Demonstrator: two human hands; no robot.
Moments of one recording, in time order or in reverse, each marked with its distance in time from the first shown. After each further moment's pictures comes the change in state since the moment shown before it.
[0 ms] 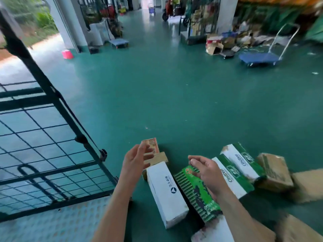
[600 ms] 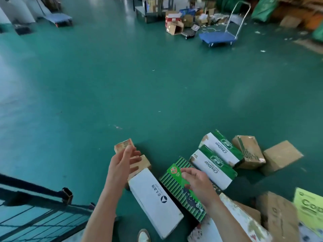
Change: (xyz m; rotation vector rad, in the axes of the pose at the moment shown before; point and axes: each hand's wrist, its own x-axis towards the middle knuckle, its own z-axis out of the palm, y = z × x) left_hand 0.220 -0.031 0.012 0.014 -0.176 -0.147; right_hand 0.132 0.023 0.045 -0.055 0.165 0.207
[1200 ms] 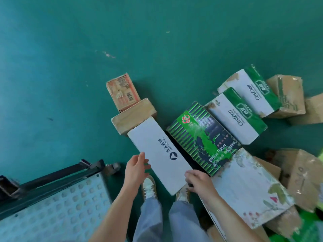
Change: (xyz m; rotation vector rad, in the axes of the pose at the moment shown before) left_hand 0.143 -0.307 0.004 0.190 0.076 -0.673; right_hand 0.159 0.266 0.081 -0.130 -0.024 0.626
